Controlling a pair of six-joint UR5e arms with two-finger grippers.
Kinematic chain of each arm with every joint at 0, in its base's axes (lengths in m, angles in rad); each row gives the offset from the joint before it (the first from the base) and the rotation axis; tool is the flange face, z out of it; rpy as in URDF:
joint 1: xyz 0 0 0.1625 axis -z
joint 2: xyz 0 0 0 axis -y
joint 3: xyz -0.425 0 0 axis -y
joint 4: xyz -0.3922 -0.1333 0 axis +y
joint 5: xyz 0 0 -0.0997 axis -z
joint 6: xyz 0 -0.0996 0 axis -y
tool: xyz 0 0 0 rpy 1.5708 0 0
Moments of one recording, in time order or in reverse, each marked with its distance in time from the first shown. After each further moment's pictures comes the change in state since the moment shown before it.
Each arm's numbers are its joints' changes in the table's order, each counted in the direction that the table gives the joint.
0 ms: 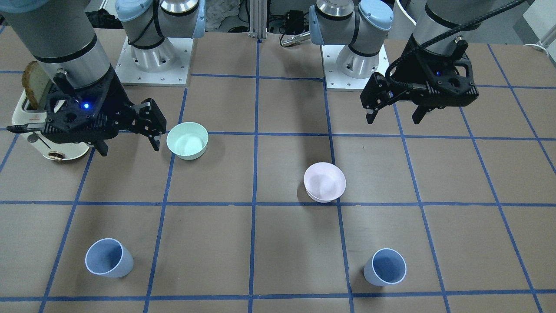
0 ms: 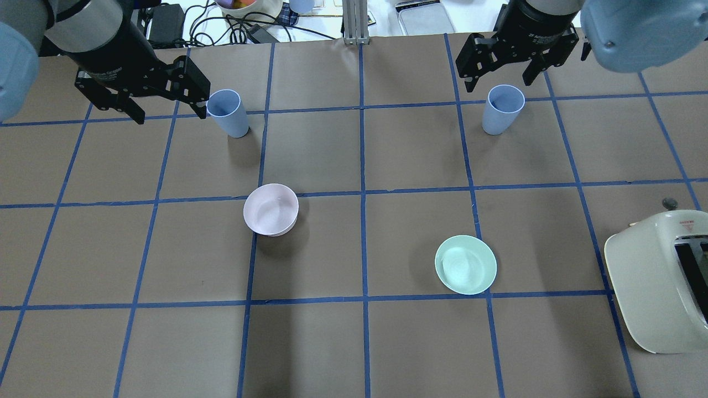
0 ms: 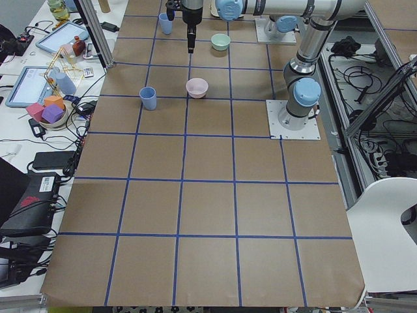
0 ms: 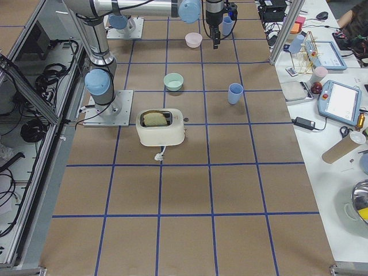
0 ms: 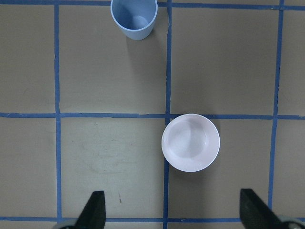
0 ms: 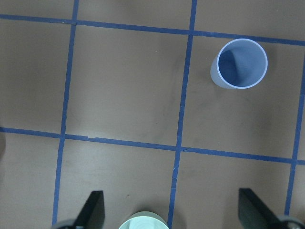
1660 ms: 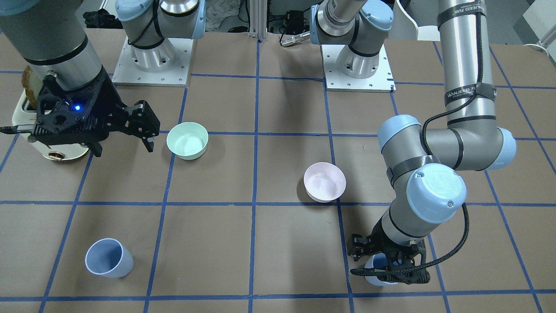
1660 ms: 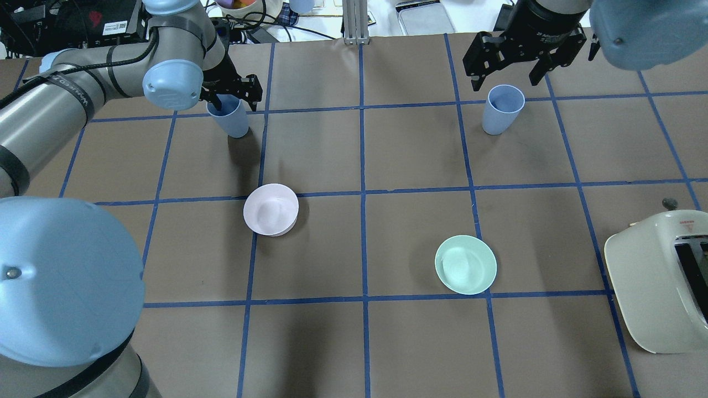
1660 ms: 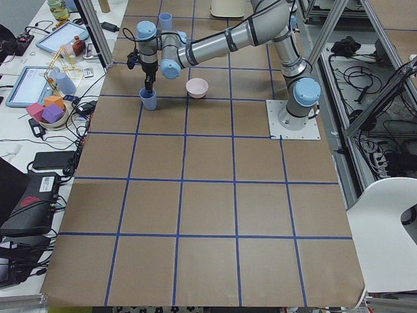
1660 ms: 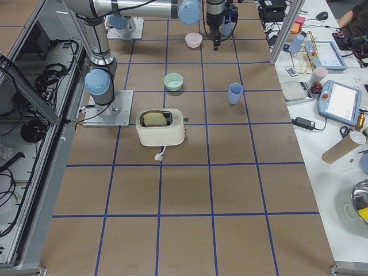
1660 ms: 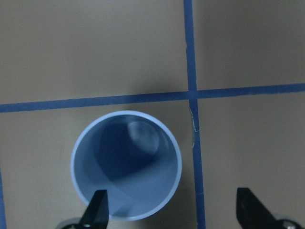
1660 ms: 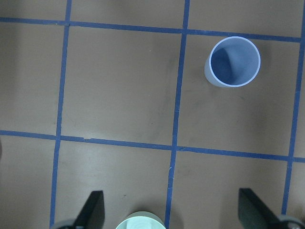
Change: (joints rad) left arm 0.015 -0.581 0.129 -0.490 0.024 0.091; right arm 0.021 0.000 0.002 -0.003 0.004 -0.001
